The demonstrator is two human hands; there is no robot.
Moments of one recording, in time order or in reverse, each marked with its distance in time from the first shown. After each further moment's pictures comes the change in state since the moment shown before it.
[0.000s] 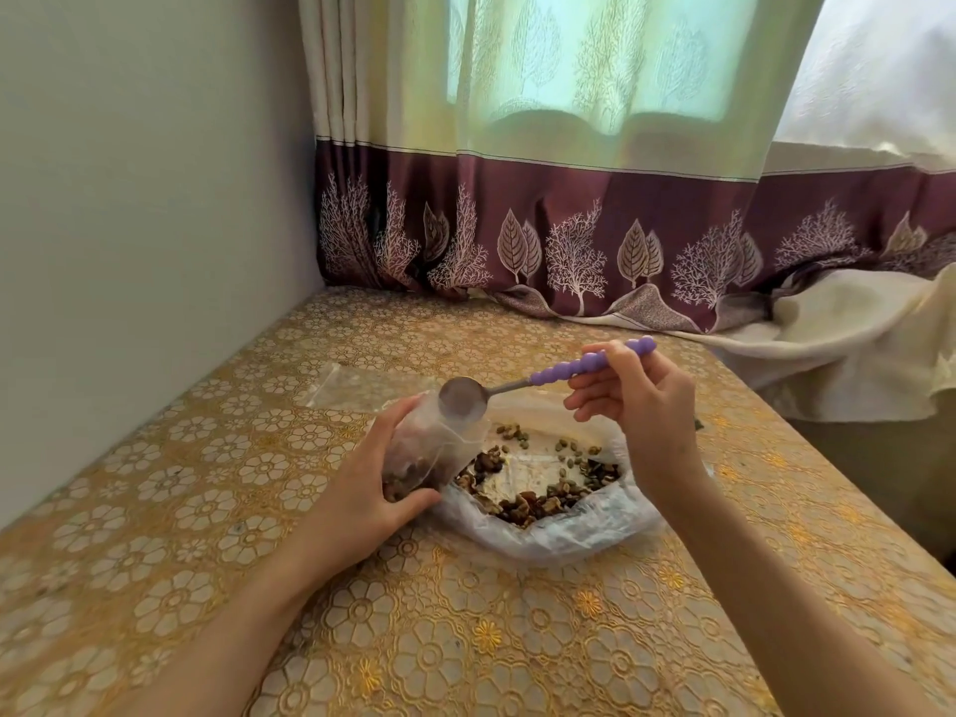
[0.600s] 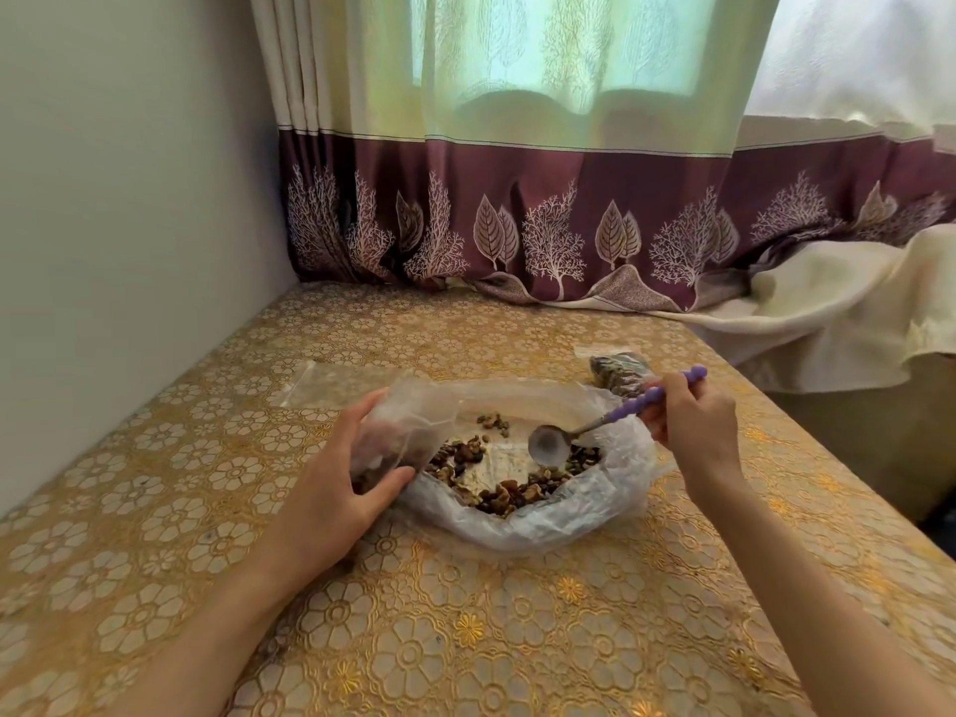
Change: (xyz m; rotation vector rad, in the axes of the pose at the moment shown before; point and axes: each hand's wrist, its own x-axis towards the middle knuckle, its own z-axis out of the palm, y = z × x) left_hand -0.005 0.008 0.000 0.040 0.093 0.021; right_hand 0.008 0.039 -0.074 -0.332 0.317 0.212
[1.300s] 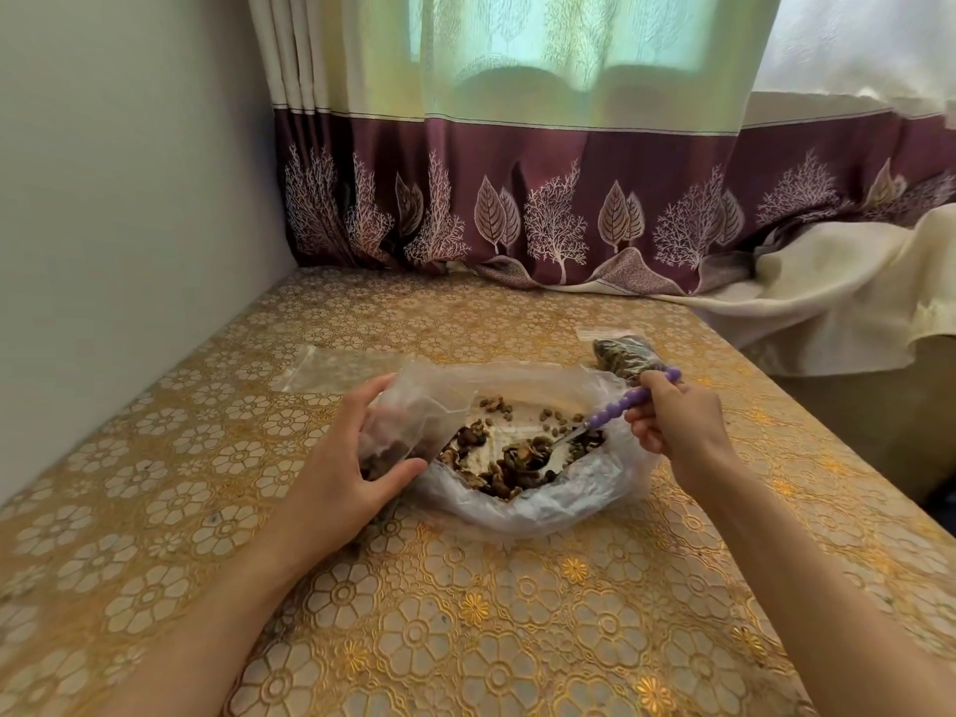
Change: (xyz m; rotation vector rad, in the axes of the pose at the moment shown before) left_hand 0.002 0.005 0.000 -0.046 -0.074 -0.043; right_hand -0.007 -0.002 0.008 0.062 -0.113 0.279
